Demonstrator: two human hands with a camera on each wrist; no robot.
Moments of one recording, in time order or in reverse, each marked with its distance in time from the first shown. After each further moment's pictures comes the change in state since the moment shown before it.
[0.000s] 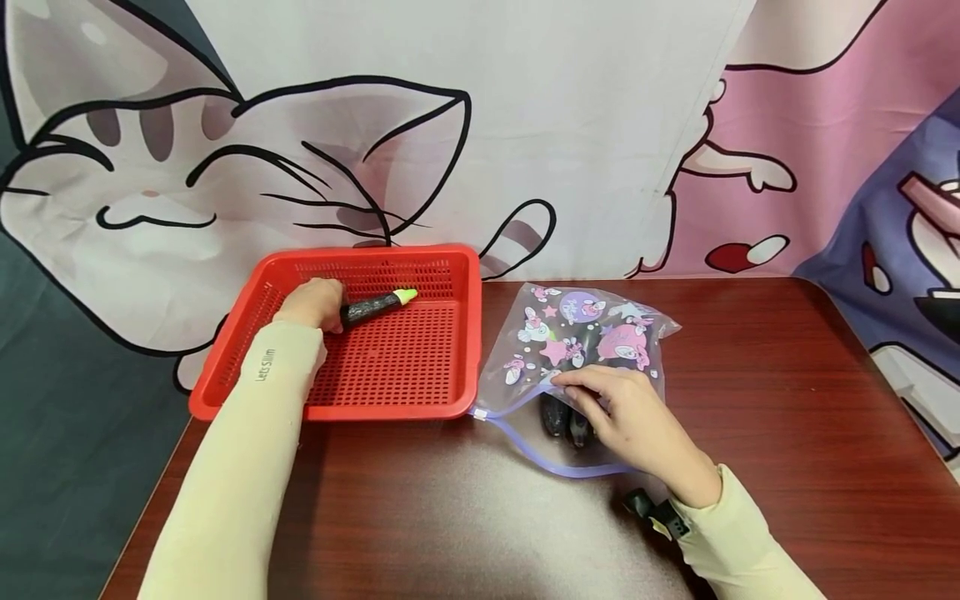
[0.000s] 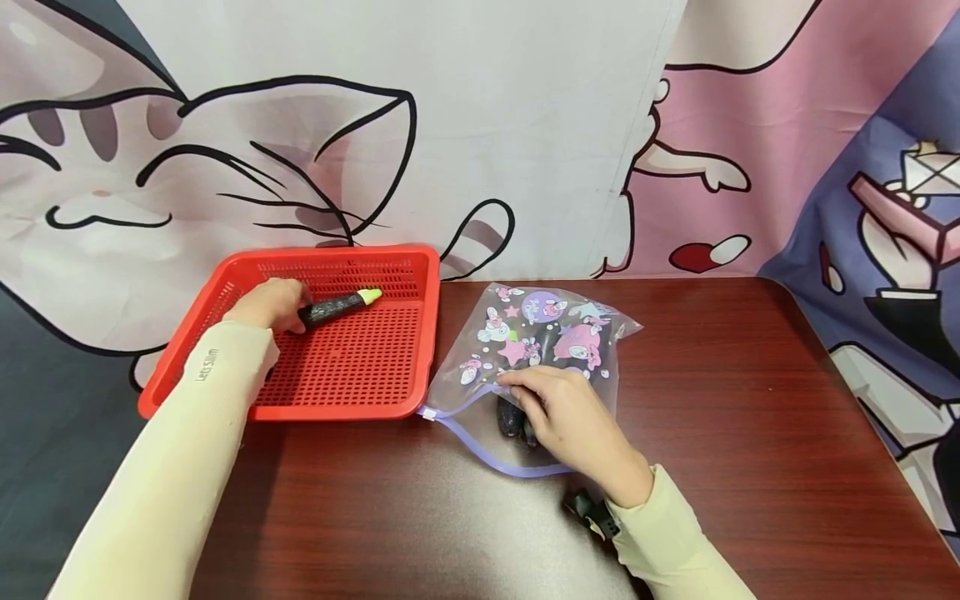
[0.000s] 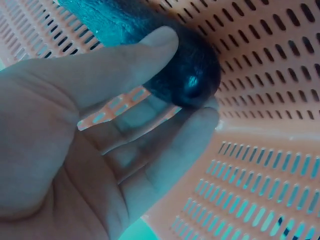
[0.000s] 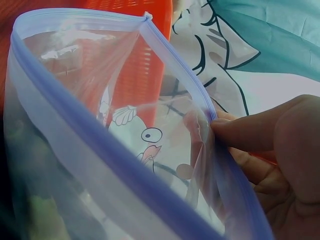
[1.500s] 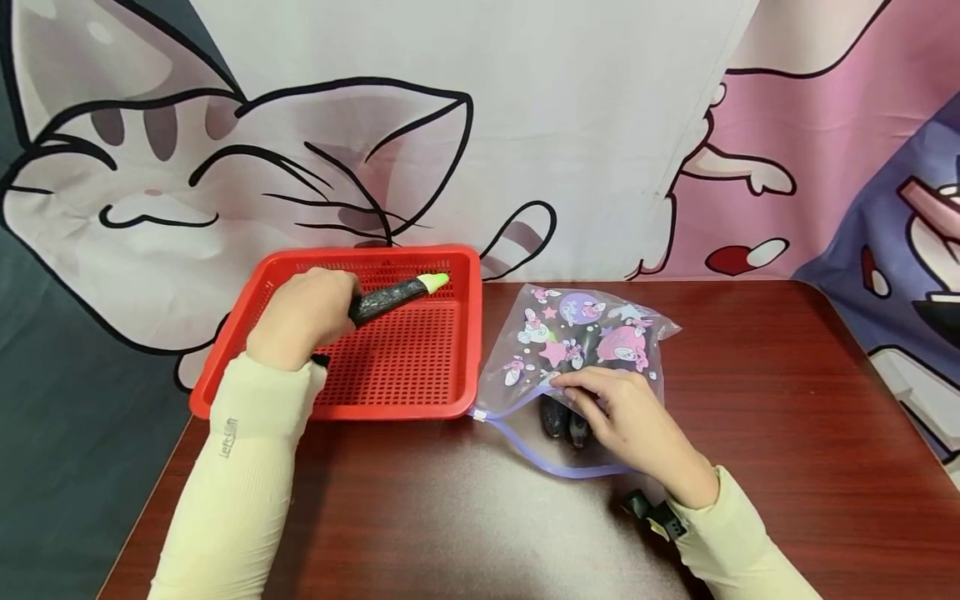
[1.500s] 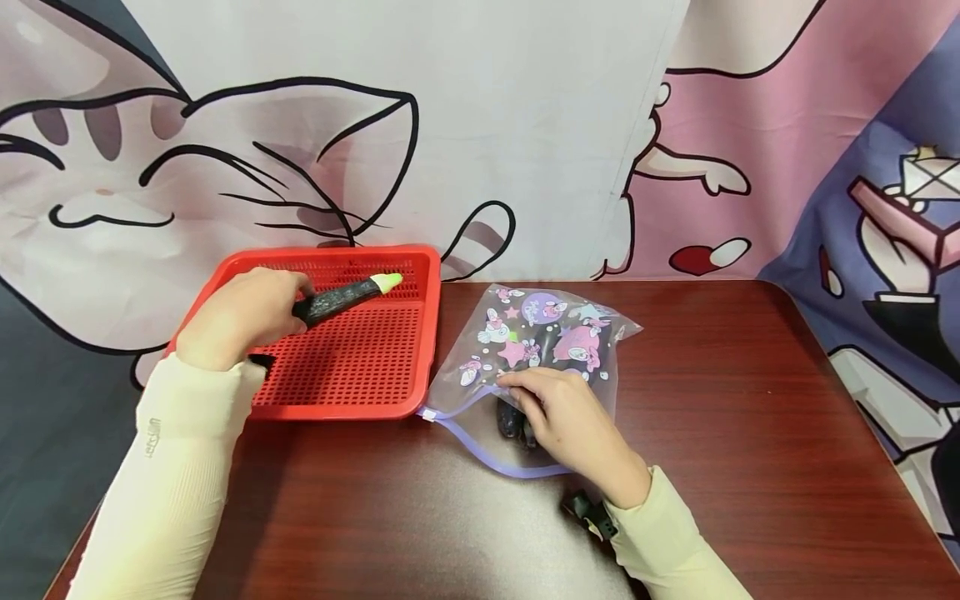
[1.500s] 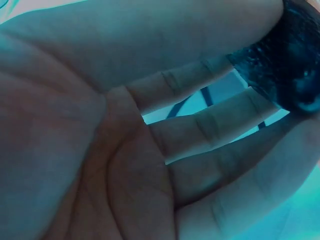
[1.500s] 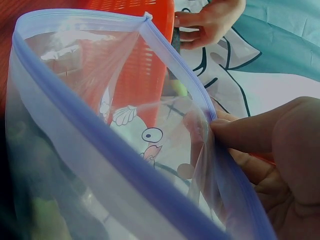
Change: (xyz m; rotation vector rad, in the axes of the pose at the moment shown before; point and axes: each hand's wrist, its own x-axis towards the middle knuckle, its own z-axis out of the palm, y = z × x) left_hand -0.095 0.078 -0.059 -0.005 0.138 0.061; right_hand 0.000 -0.001 0.001 -0.006 -0.006 -0.003
